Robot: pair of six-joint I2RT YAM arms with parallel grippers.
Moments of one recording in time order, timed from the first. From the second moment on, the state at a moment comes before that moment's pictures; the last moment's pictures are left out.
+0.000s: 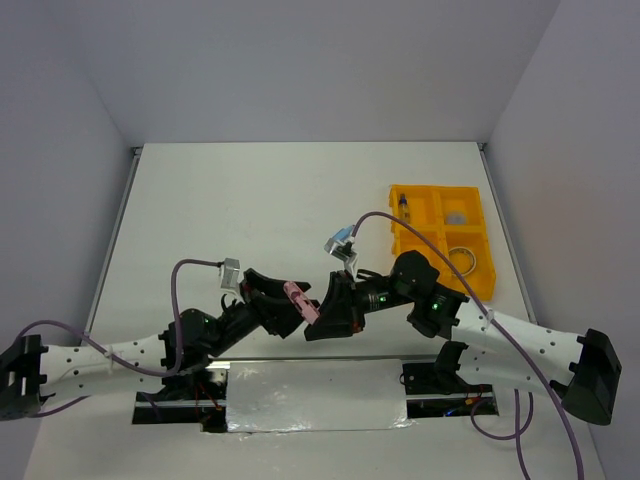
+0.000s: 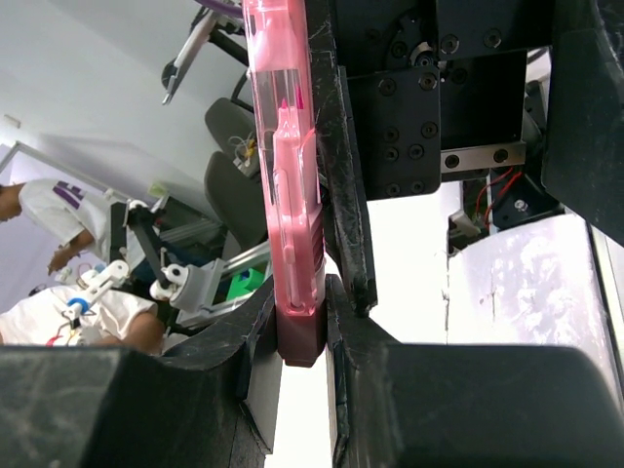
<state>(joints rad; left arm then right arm) -1.25 0.71 0.26 0.81 -0.27 -0.66 0.99 0.90 0.59 0.39 -0.80 0.88</state>
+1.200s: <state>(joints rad) -1.24 0.17 0.31 0.38 -0.32 -0.38 0.99 0.88 0.66 0.13 -0.63 0.62</state>
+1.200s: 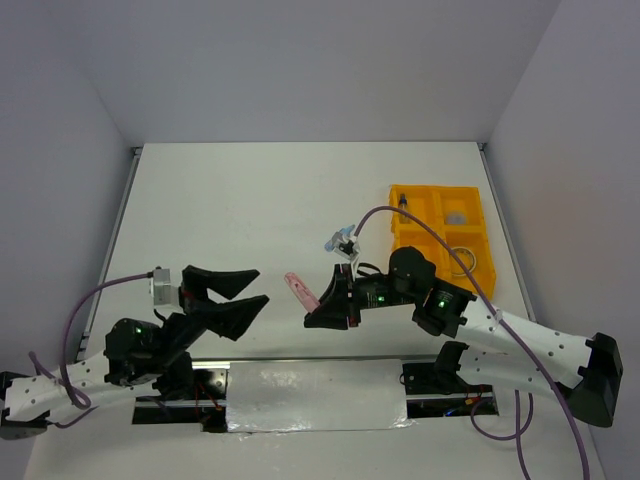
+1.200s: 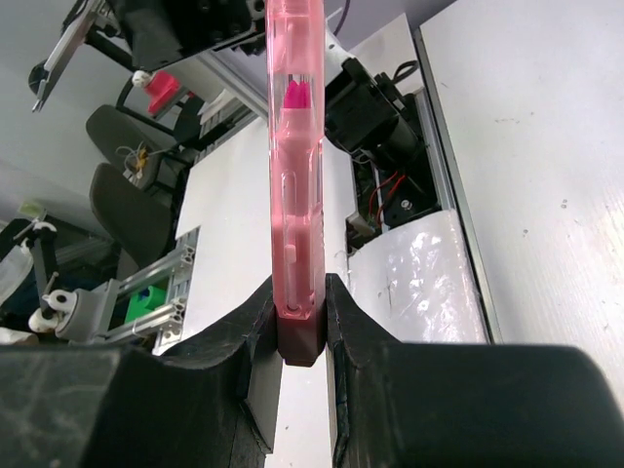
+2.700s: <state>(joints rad) -1.24 0.55 0.47 0.53 -0.13 -0.40 0.99 0.93 0.80 0.11 -0.74 0.50</state>
